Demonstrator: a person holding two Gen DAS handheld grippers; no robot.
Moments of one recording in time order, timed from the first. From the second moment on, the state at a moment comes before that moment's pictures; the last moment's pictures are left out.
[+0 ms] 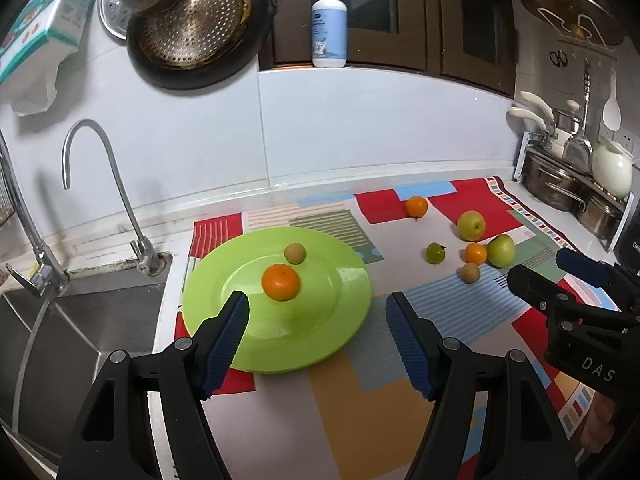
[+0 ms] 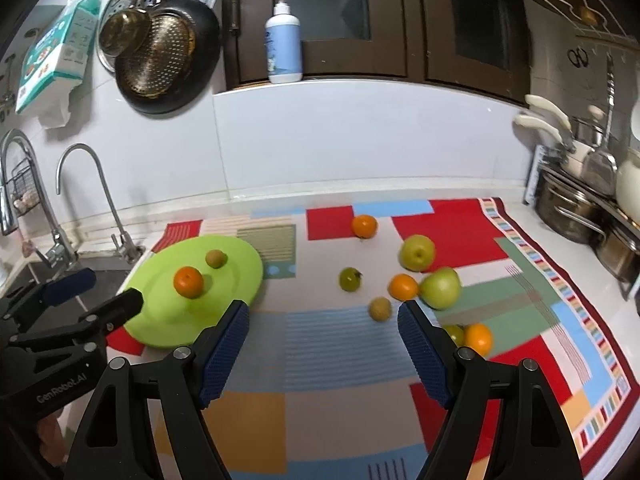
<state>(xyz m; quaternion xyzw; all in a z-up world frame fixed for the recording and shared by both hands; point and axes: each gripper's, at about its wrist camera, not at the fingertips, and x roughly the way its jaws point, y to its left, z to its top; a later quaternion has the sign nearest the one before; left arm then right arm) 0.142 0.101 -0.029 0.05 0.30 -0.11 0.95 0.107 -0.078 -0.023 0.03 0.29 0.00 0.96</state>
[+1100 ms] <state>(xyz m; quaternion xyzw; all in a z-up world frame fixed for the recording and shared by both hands) 0.151 -0.037 -0.036 0.08 0.29 -0.17 0.94 0.099 -0.213 -0.037 0.08 0.30 -0.02 0.95</state>
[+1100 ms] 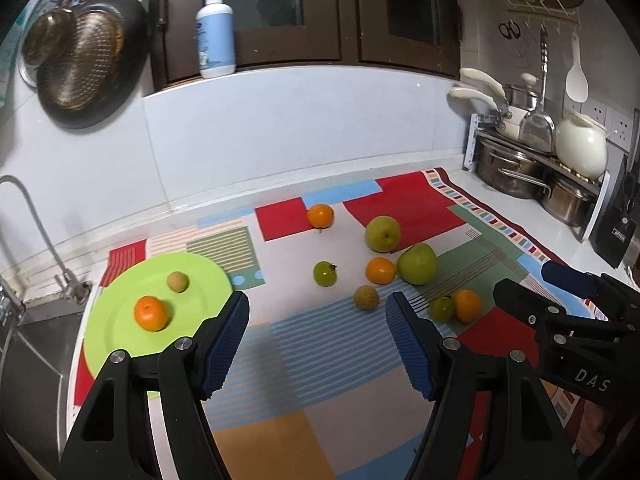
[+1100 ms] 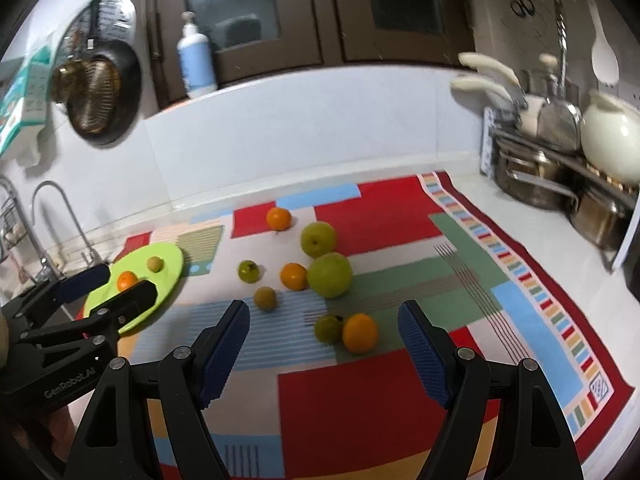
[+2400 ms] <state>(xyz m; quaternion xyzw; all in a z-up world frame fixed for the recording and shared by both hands) 0.238 -0.108 -0.121 0.15 0.38 -0.23 0.88 0.163 -0.242 -0.118 0.09 0.41 -0.03 0.91</state>
